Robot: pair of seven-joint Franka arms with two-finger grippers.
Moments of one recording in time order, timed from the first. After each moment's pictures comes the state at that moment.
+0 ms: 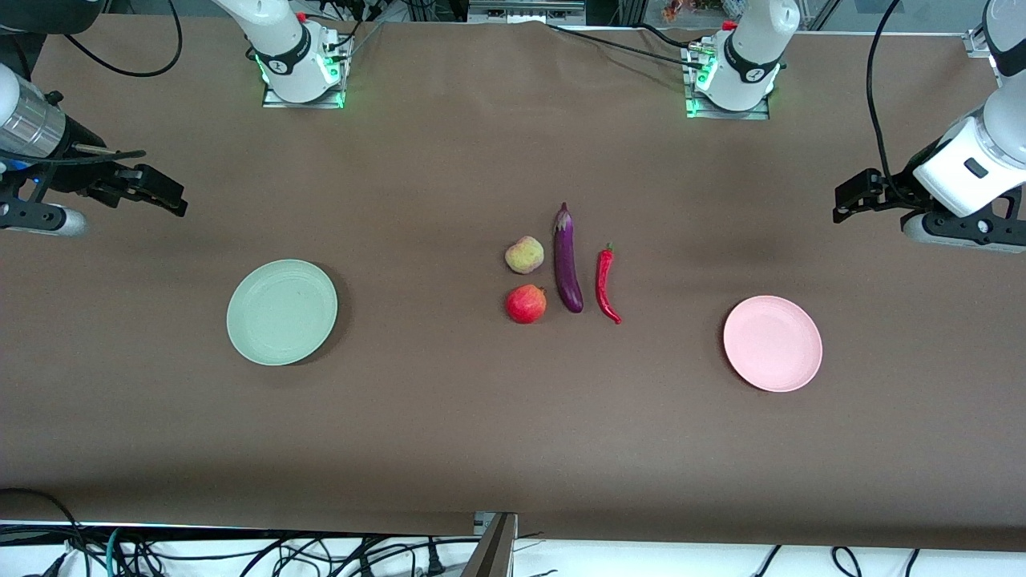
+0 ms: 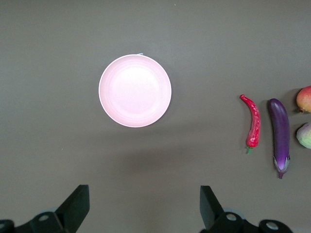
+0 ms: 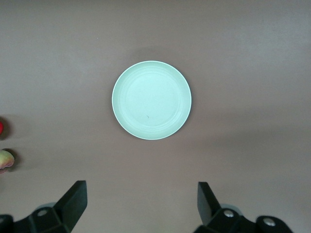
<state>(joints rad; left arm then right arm) -0.05 0.04 0.00 -1.65 -0.03 1.63 0.05 0.08 0.06 0.01 -1.55 0.01 1.57 0.22</state>
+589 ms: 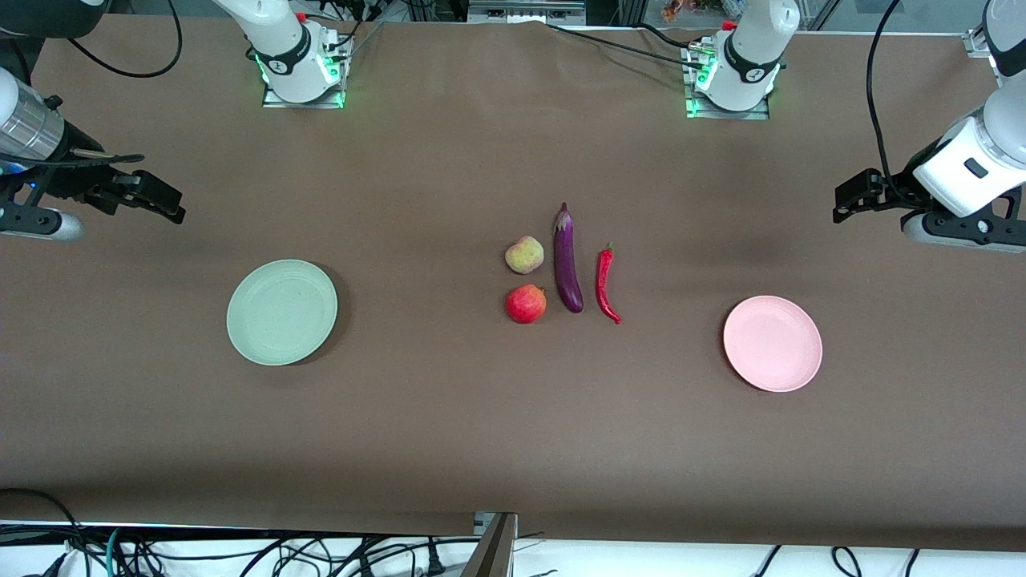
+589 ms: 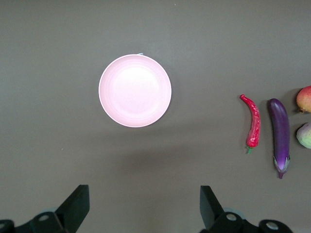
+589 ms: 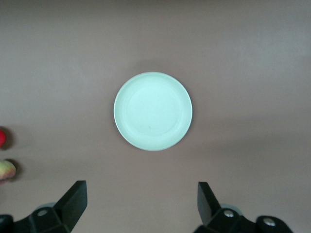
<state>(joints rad) -0.05 0.04 0.00 -1.65 -0.03 1.63 0.05 0.08 0.07 0.01 -1.55 0.00 1.64 0.22</state>
